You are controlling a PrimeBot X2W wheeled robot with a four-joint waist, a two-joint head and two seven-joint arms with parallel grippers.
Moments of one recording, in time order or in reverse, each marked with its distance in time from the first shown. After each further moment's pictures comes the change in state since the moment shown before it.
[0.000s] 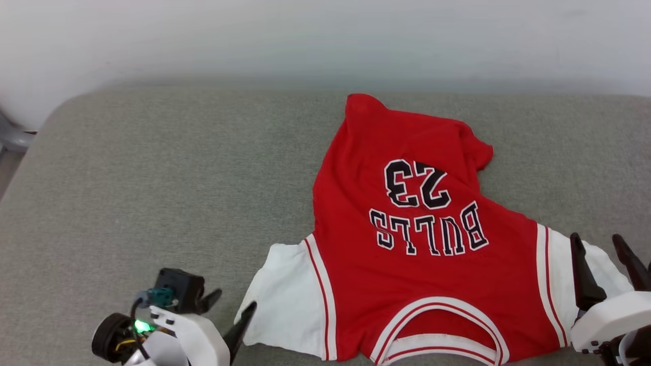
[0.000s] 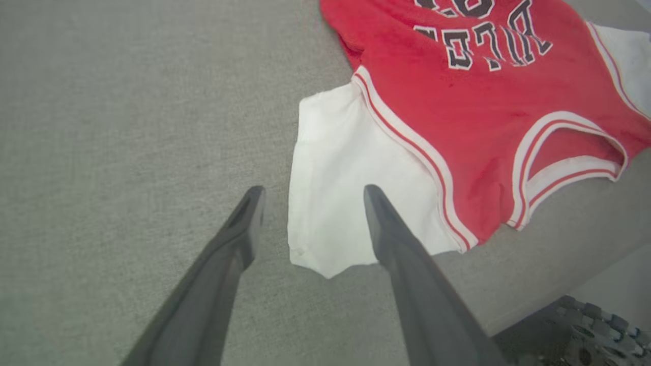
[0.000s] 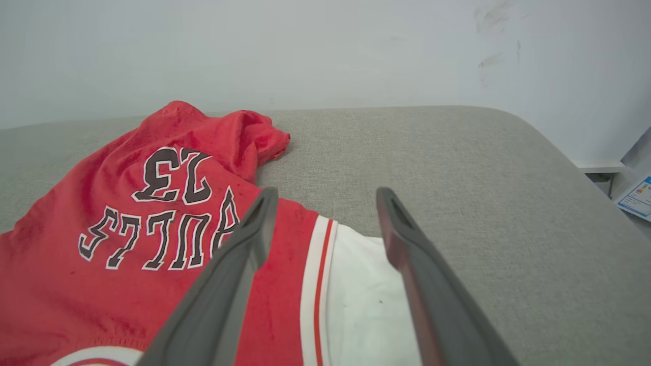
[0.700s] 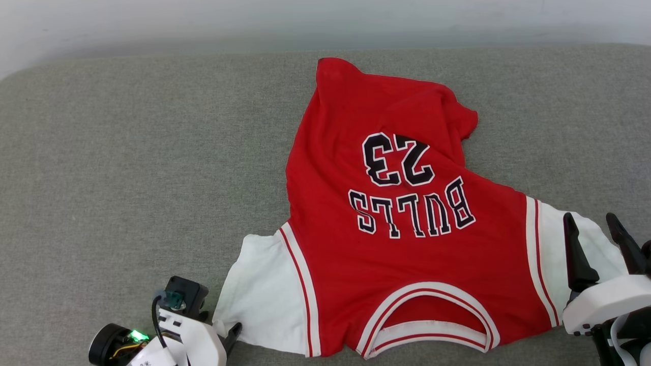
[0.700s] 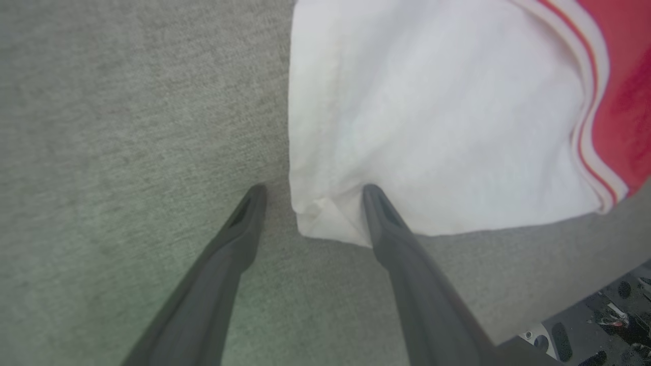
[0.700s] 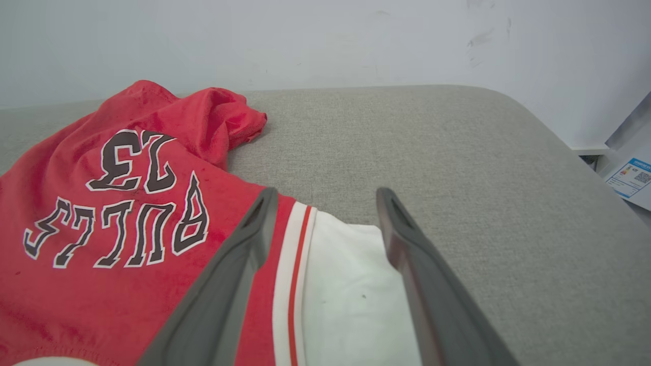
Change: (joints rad) left arm -0.033 0.028 -0.067 0.178 0.055 0.045 0.140; right arm -0.055 0.017 0.023 0.002 -0.027 0.000 -0.021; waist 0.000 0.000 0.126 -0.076
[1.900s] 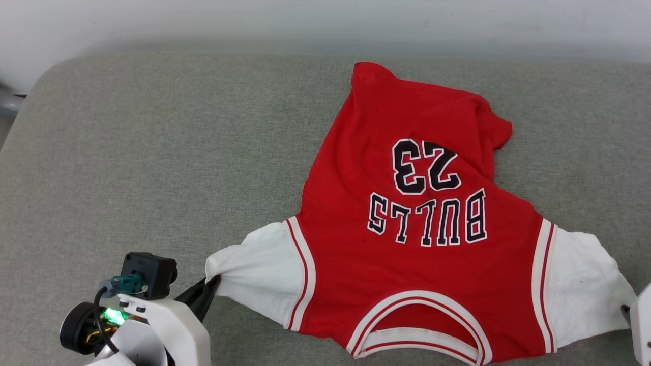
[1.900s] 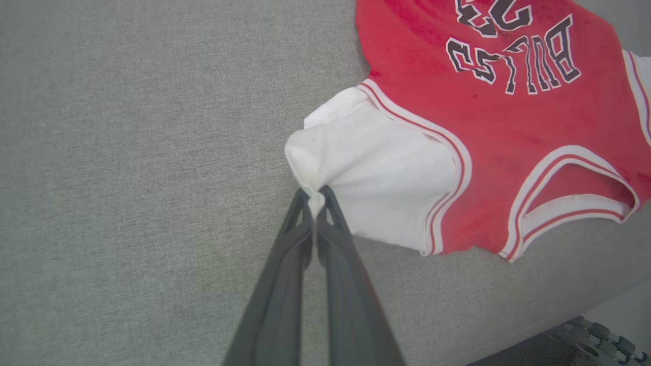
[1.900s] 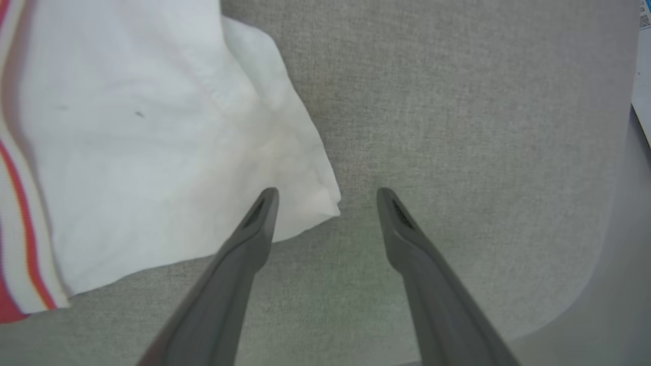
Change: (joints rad) left arm 0.051 0.029 0.110 -0.342 -0.091 0.064 -0.030; right arm 0.012 -0.269 0.004 0.059 0.021 0.000 0.788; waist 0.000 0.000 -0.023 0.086
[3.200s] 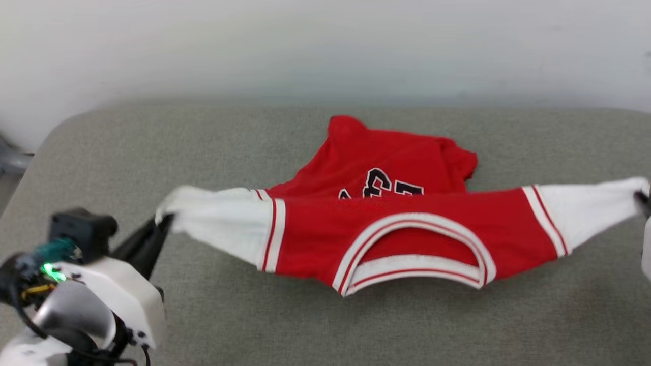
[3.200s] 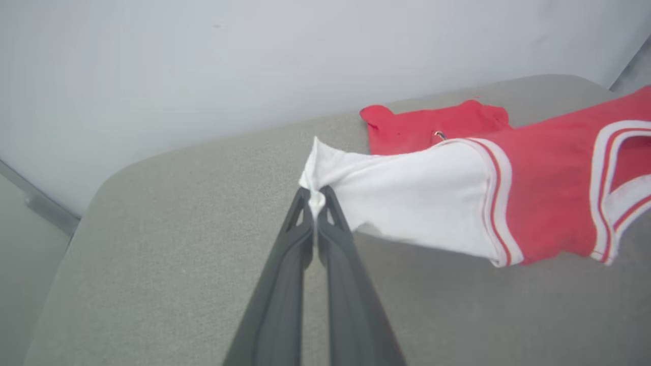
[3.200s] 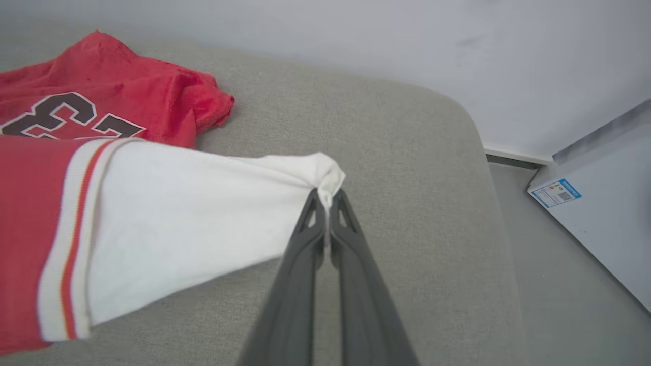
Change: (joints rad) left arm -0.066 0.088 0.091 -0.058 0.014 -0.004 -0.068; right arm -0.198 -0.078 0.062 -0.078 0.151 0.000 -0.100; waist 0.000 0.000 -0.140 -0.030
